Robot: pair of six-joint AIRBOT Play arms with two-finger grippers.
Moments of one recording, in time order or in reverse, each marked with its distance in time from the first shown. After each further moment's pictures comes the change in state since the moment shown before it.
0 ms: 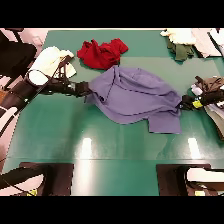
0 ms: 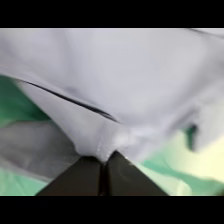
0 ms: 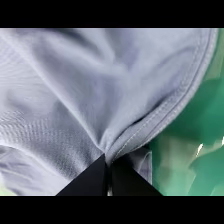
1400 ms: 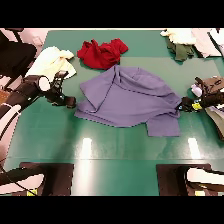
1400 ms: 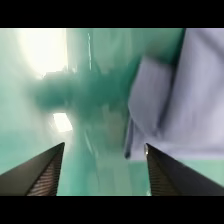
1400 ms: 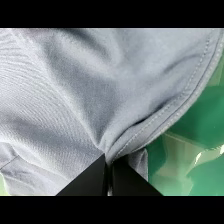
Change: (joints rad) left arm 0.093 -0.058 -0.055 0.628 -0.160 -0.144; right arm 0.000 0.058 -0.047 0.024 -0.017 -0.043
